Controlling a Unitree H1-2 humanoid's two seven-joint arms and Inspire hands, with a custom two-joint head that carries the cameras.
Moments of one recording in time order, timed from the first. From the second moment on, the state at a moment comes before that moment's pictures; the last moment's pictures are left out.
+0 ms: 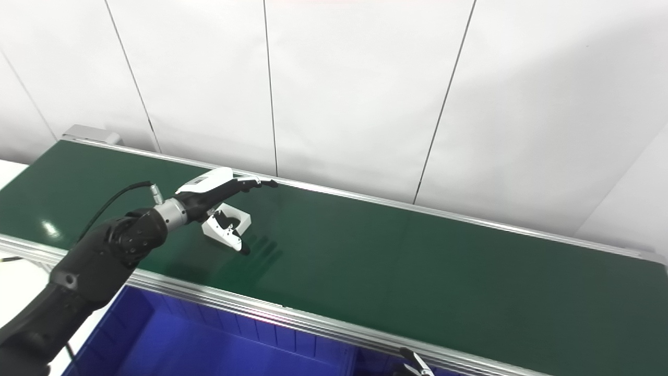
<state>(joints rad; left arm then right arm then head) -0.45 0.53 -0.20 0.42 0.52 -0.26 -0.28 0.28 -0.16 0.22 0.06 -0.18 -0.33 0.10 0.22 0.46</state>
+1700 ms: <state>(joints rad) -0.55 0.43 -0.33 0.77 0.59 -0.37 -0.05 0.29 -0.15 0.22 0.04 -0.17 -0.35 0.10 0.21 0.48</state>
